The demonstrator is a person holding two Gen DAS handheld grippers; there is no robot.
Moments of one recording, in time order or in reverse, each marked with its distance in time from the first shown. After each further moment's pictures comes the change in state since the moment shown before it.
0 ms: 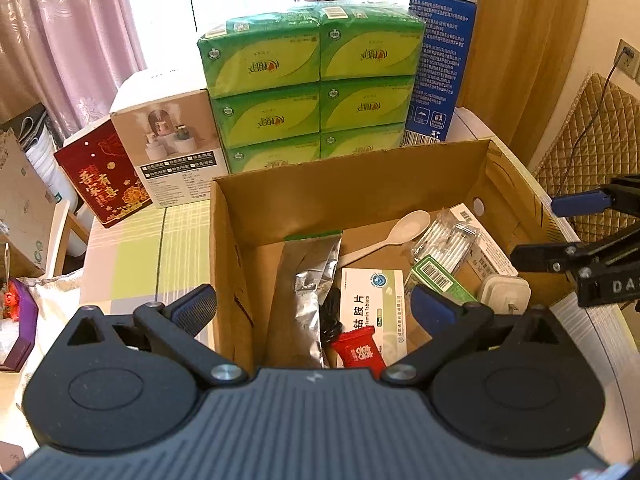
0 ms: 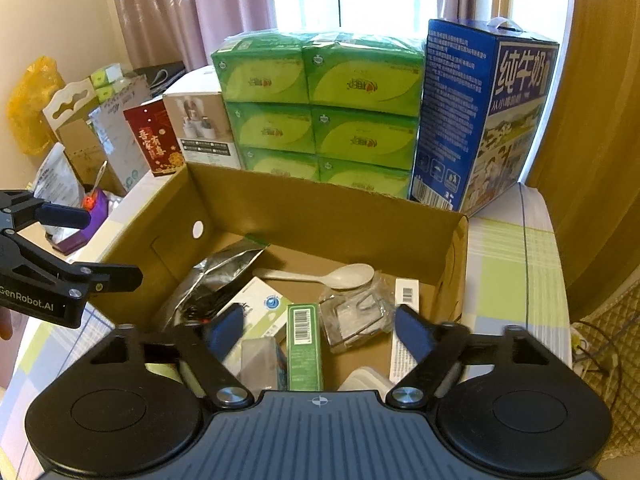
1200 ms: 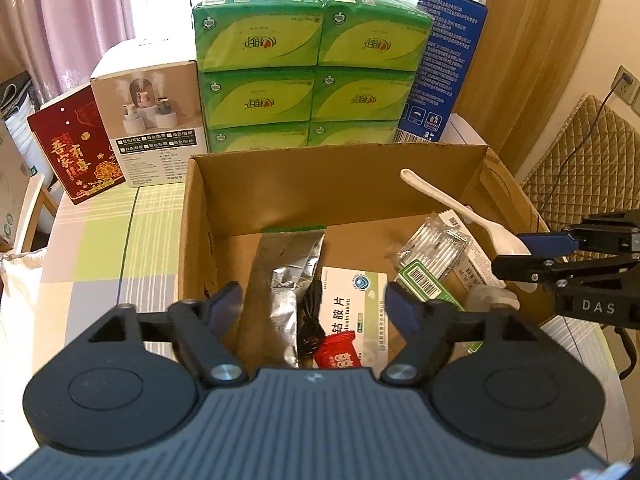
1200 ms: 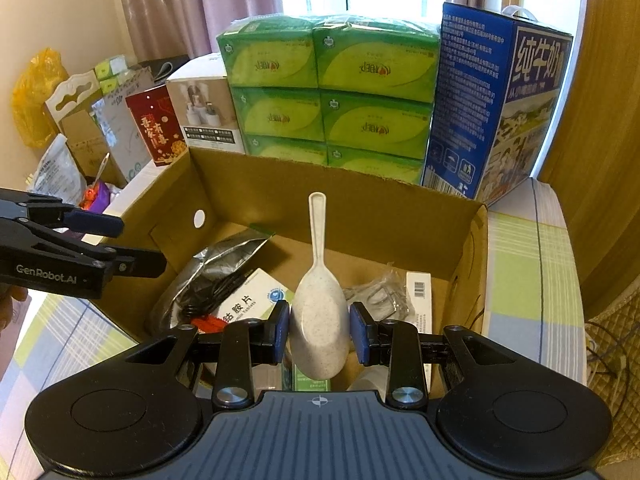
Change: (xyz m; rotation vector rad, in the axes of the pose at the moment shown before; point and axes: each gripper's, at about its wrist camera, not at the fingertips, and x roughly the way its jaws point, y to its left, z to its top) left arm 0.029 0.010 -0.005 -0.072 0.006 -0.092; right arm 0.024 0.002 -0.008 -0.014 0.008 0.012
